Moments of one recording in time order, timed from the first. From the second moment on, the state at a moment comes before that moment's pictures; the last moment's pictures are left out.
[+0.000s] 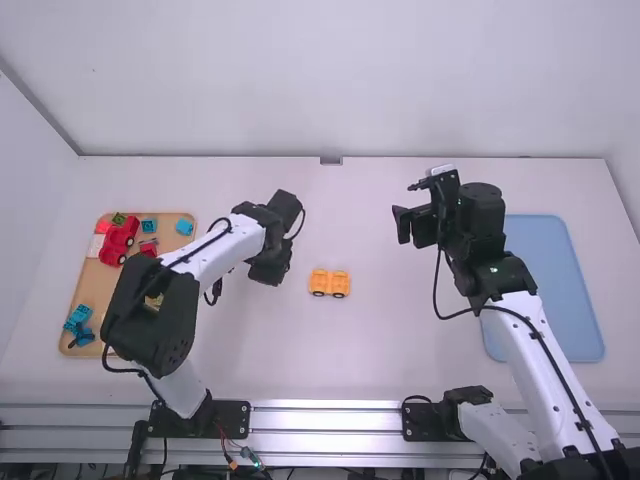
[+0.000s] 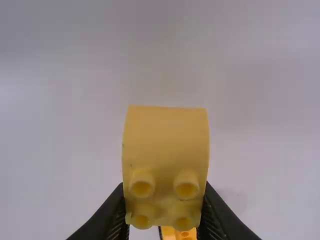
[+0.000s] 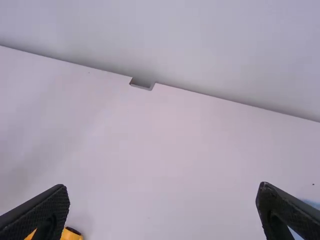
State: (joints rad) left arm -0.39 1.77 1.19 -0.89 -0.02 -1.78; right arm 0.18 1.14 0.93 -0.32 -0.16 -0.10
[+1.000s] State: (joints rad) left arm -0.39 1.90 1.12 -0.70 0.02 -2.06; right arm 0.18 1.22 0.93 -0.30 -0.16 -0.05
